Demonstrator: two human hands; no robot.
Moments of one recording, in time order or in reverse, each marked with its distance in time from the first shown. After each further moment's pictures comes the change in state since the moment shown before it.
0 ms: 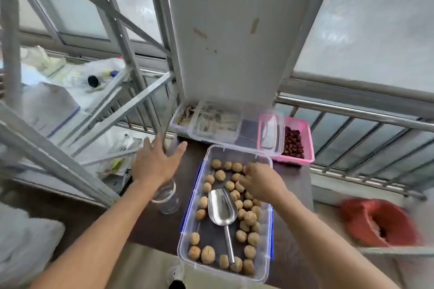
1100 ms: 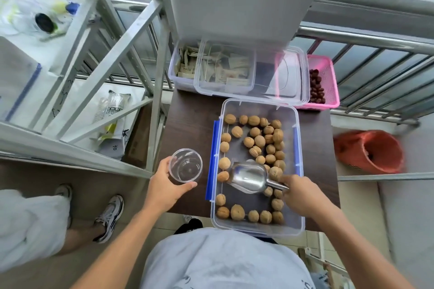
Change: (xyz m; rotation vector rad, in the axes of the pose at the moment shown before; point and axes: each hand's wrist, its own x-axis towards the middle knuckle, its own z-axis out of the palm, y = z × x) left_hand -0.016 -0.148 0.089 -0.443 -0.286 0.035; right_hand -0.059 0.004 0.072 -0.031 -0.463 0.396
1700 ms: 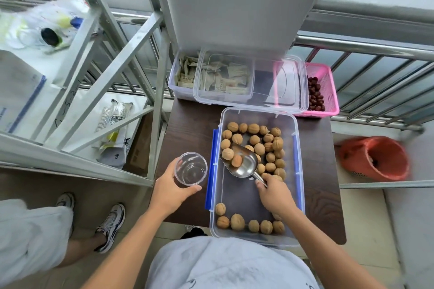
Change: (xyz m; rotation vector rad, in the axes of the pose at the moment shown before) left_hand 0.011 0.016 0.007 -0.002 -0.057 0.035; right_hand 0.050 -0.027 0.049 0.378 0.141 0.030
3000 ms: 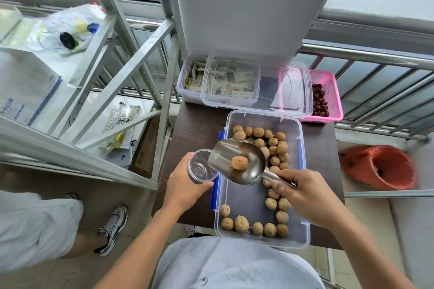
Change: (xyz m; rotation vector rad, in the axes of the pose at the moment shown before) left_hand -0.010 0.033 0.008 0.059 0.110 0.153; right_hand -0.085 -0.037 -0.104 0.054 0.047 -0.390
